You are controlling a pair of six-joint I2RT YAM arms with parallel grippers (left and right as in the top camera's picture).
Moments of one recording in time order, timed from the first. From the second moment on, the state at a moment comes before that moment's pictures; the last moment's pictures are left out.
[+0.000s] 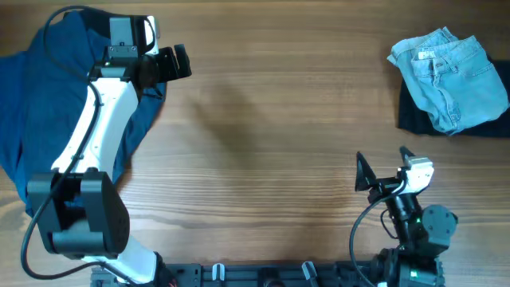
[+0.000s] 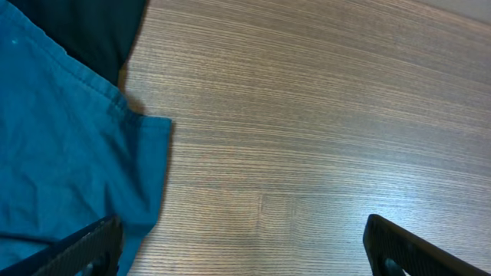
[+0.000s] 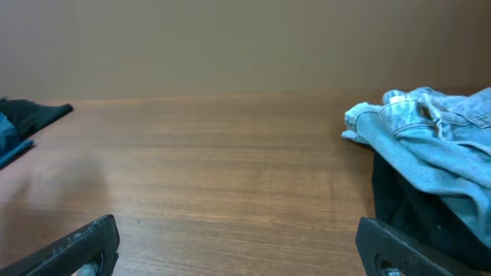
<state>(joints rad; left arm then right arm) -0.03 1.78 1.41 -0.54 0.12 -0.23 -0.22 0.11 0.05 -0.09 -0.38 0.04</state>
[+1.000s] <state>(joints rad) -0.03 1.78 1.41 -0.55 0.12 -0.23 -0.22 0.02 0.05 -0.09 -0.37 0.04</state>
